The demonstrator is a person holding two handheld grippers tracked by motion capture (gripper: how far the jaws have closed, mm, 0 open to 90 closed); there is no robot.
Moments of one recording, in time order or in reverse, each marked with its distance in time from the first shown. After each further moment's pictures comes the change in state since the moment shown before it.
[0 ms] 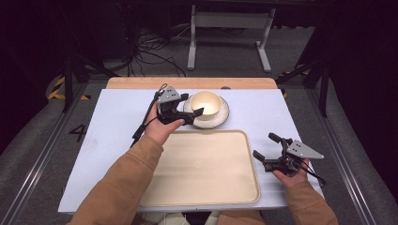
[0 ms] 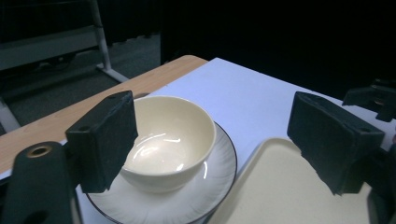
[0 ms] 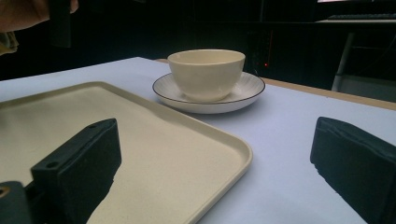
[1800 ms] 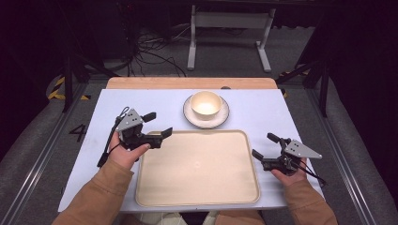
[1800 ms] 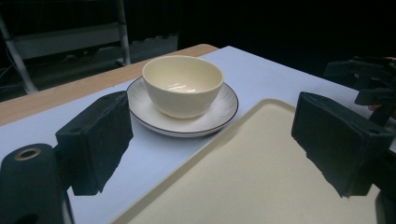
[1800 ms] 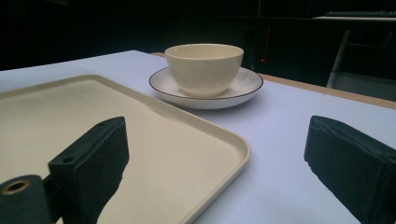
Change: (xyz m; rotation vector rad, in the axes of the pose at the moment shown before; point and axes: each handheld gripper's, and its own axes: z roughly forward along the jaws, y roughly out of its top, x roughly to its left) left arm -0.008 -0.051 -0.101 -0.025 0.063 -0.039; right arm 0.002 0.001 0.003 0.024 -0.017 -0.021
